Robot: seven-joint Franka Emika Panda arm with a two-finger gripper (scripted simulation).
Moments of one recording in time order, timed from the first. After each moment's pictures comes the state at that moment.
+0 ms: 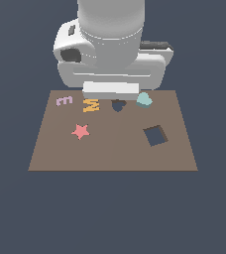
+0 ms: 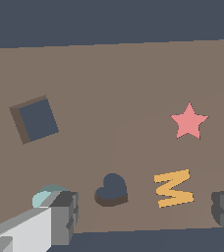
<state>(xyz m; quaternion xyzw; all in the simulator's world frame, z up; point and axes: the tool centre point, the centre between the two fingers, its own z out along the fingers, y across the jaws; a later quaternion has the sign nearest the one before) -0.015 -0.002 0.154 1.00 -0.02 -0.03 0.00</state>
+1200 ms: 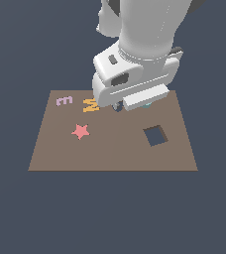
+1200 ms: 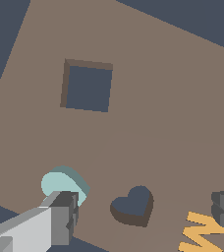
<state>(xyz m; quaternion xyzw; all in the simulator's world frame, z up) -0.027 0.052 0.116 0.98 0.20 -0.02 0.00</state>
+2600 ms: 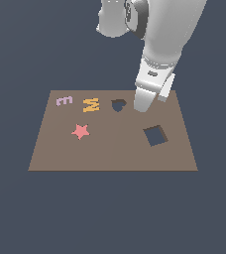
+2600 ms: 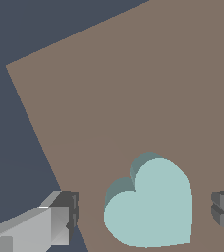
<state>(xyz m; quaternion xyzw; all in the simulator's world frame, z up) -0.095 0.116 0.049 0.84 0.54 0.00 0.00</state>
